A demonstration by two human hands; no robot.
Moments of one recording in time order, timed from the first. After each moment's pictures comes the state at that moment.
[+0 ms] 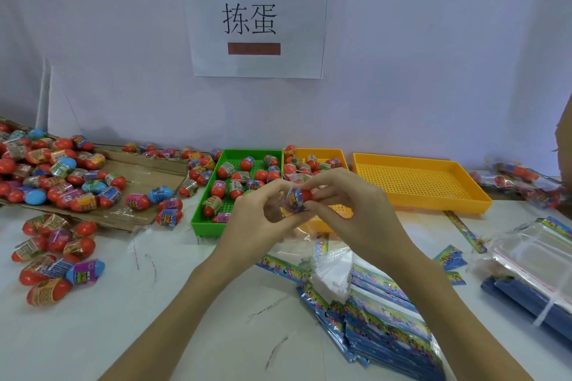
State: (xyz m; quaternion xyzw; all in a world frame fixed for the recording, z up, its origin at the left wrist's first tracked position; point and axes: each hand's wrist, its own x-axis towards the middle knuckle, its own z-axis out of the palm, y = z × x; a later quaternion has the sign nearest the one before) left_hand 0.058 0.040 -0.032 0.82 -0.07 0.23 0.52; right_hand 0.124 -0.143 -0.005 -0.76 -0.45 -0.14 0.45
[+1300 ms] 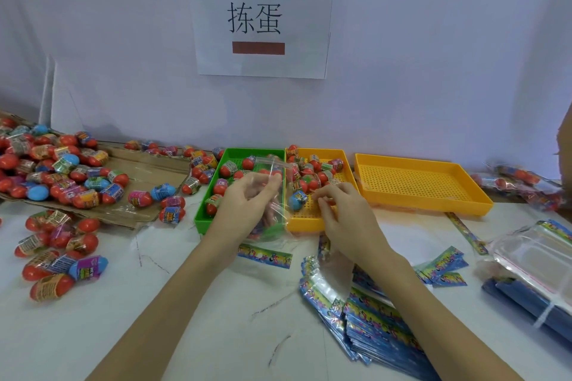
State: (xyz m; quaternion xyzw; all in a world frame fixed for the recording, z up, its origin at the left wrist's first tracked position) left_hand 0.070 0.061 -0.033 0.73 0.10 0.18 0.65; right_hand 0.153 -0.125 -0.054 -0.89 -0.30 -0.13 0.33
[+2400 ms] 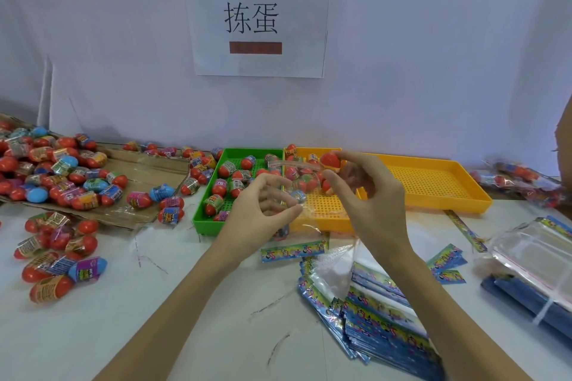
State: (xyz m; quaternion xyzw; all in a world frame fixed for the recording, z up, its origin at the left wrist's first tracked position) left_hand 0.068 0.051 -0.037 0.78 0.01 0.17 0.60; right_hand 0.137 -0.139 -0.018 -0.71 -0.33 -0.24 0.57
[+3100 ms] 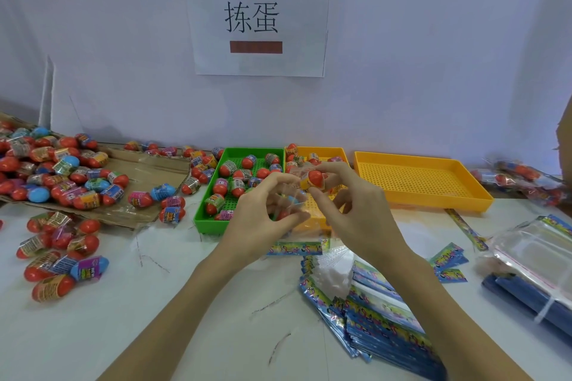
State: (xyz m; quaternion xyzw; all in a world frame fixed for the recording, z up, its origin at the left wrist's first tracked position) left_hand 0.064 0.045 -0.037 0.83 -0.04 0.21 0.52; right_hand 0.133 -0.135 -0.022 -0.79 -0.38 -0.20 0.43
